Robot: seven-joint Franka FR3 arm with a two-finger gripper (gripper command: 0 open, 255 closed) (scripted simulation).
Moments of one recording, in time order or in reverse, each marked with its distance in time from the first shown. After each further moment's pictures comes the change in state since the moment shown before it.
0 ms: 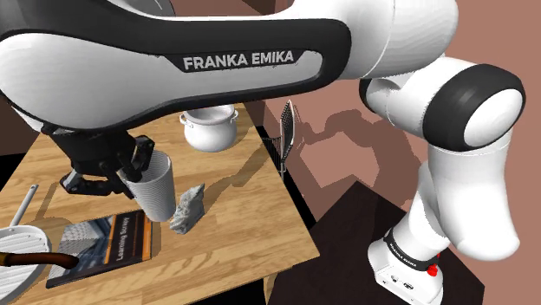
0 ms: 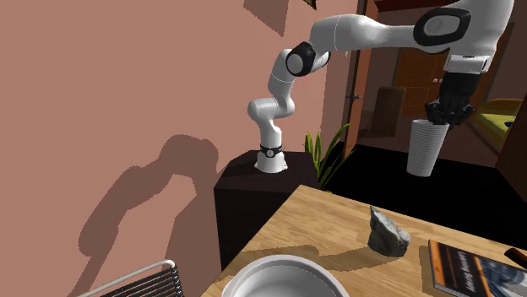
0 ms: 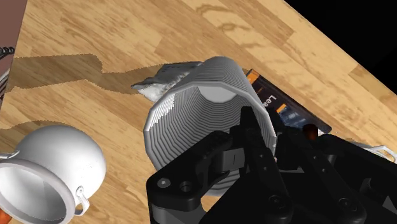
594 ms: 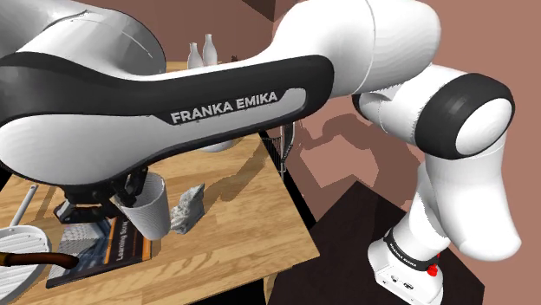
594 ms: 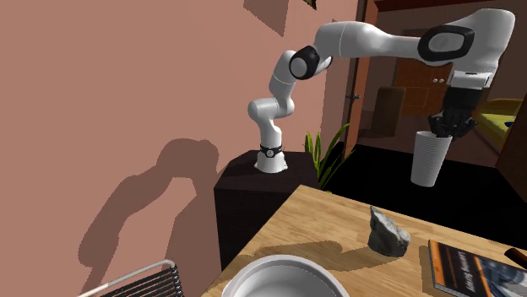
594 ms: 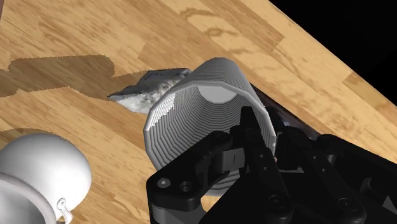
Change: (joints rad) arm 0.031 0.045 0.001 -0.028 -0.015 0.065 0.046
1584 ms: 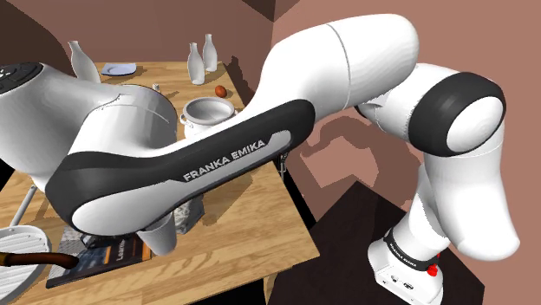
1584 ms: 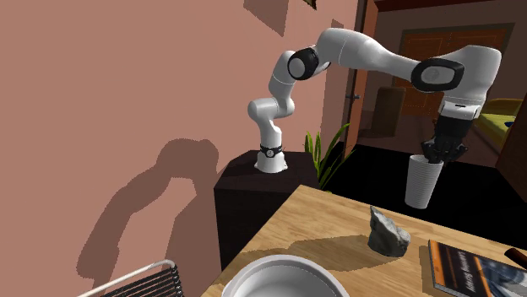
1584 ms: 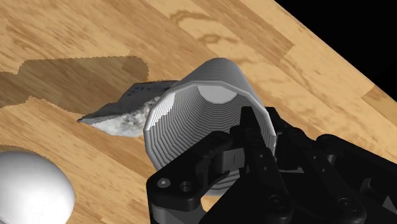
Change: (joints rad) arm -0.026 0.006 -0.006 -0.194 -0.010 0.195 0.029
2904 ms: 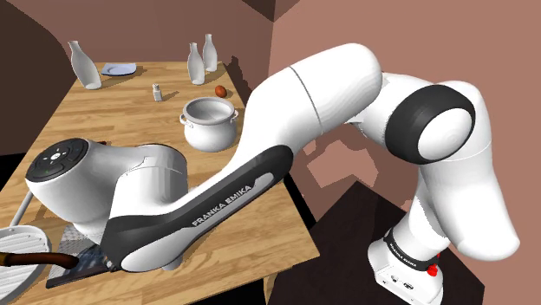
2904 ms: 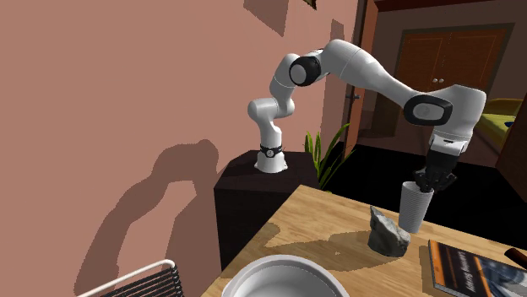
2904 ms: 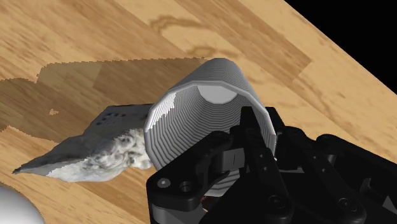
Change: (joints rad) arm 0.000 0.080 -0.023 -0.125 -0.039 0.197 0.040
